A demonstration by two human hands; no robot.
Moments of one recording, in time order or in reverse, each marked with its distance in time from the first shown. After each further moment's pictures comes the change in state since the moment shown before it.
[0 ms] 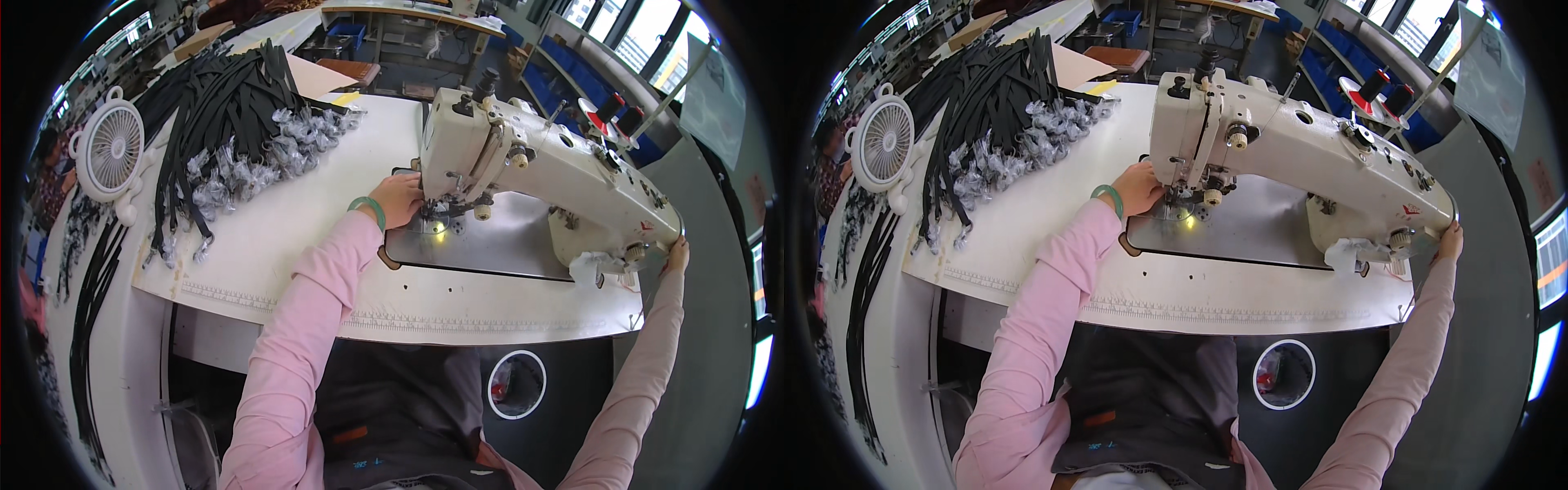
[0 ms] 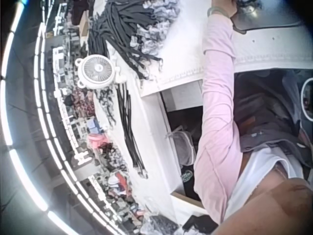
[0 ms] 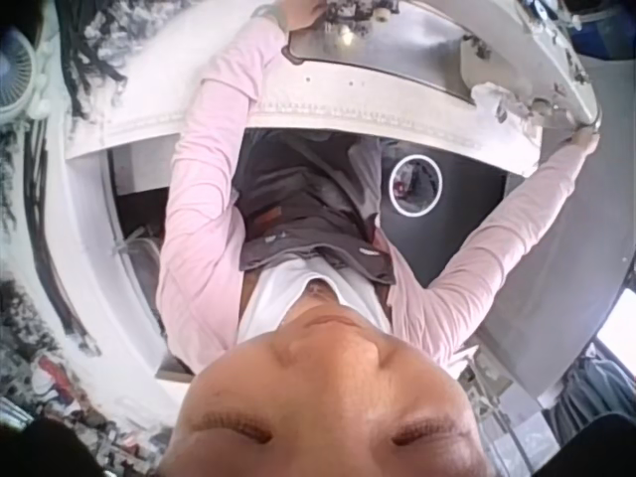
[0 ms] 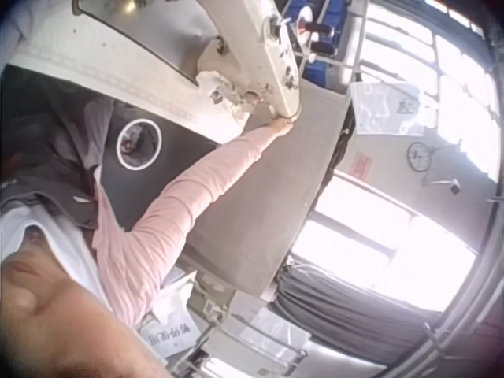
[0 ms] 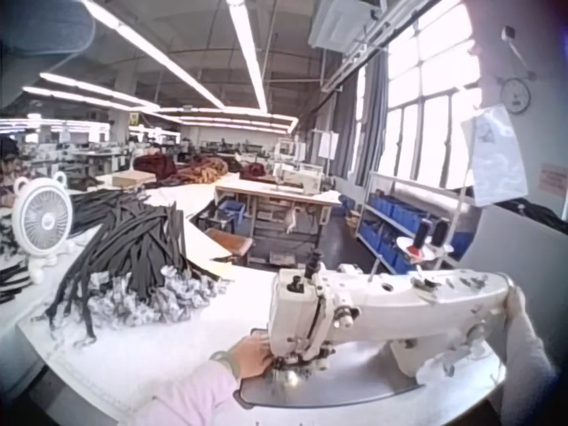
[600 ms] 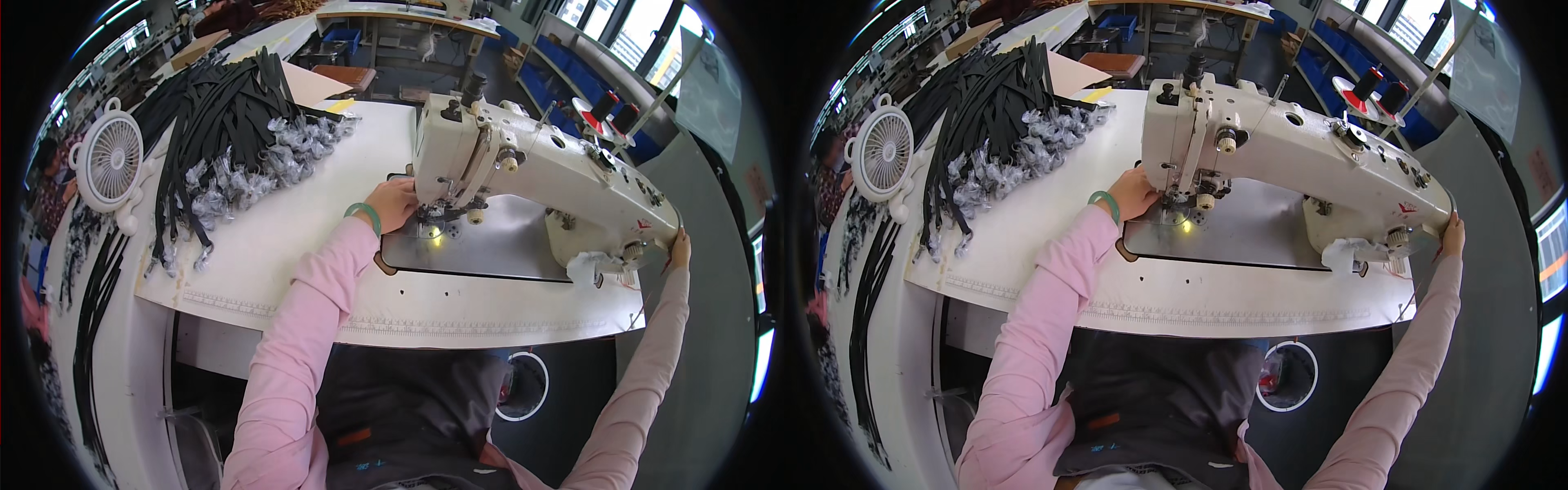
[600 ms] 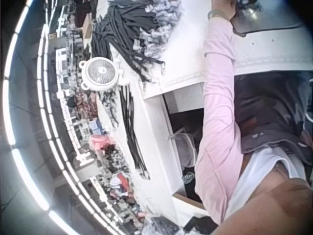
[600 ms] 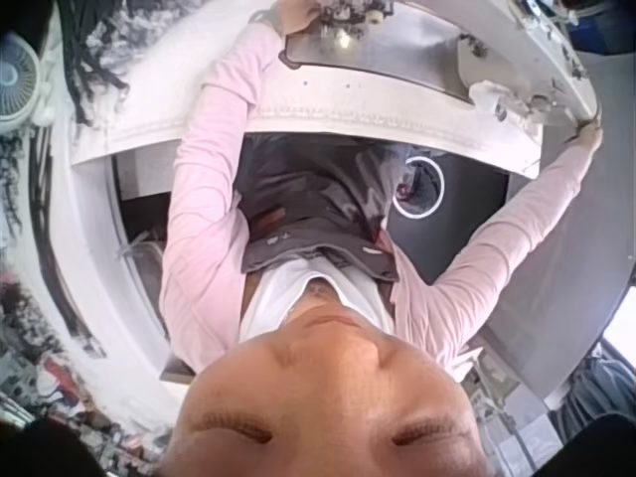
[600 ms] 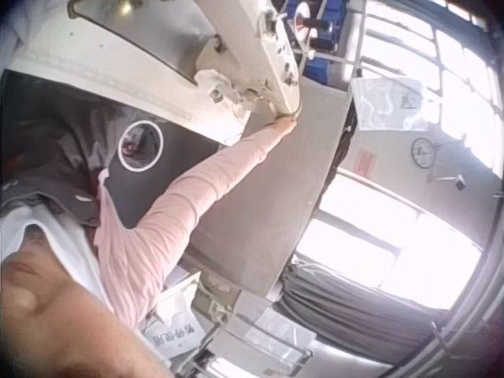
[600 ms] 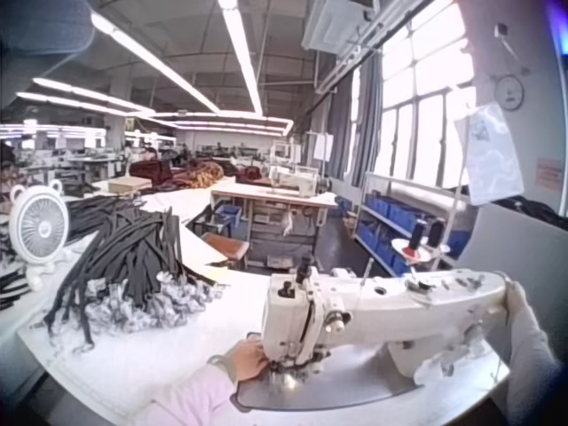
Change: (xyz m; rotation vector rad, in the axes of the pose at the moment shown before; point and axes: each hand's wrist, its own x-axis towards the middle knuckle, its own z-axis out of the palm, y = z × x) left_hand 0.019 0.013 0.001 -0.115 -0.067 -0.070; right_hand 0.030 0.015 -0.061 0.064 -0.063 -0.044
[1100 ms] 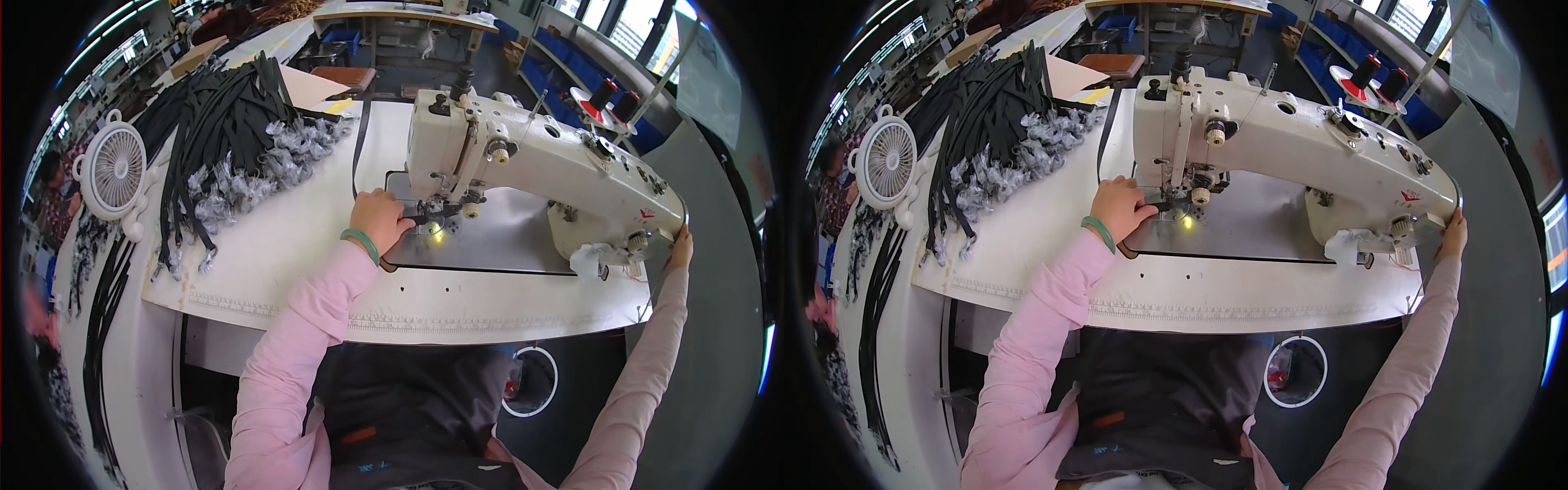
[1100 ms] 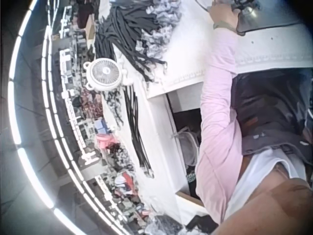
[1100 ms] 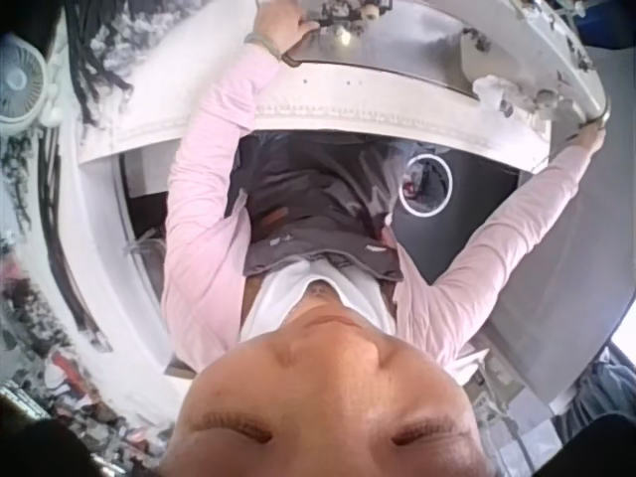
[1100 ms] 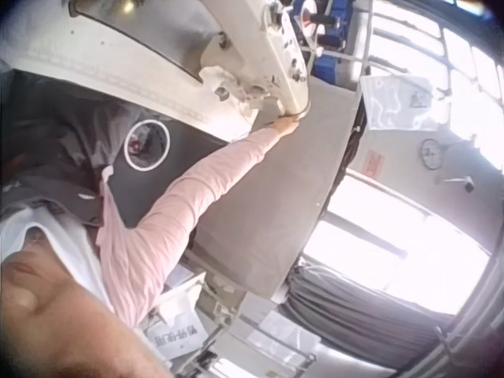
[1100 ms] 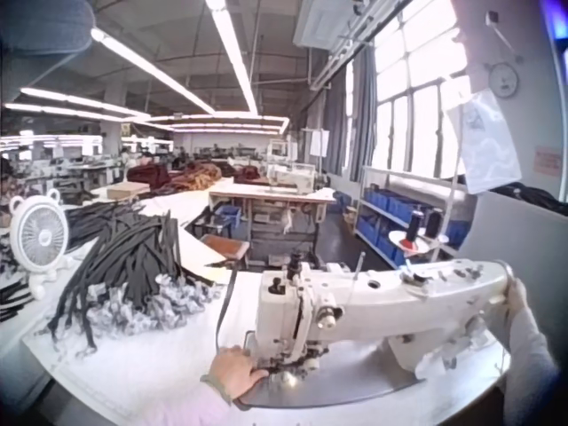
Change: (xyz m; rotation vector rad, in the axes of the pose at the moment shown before) left_hand -0.030 0.047 -0.026 0.316 -0.092 -0.376; right_hand -0.043 -0.002 0.038 0.187 0.037 0.054
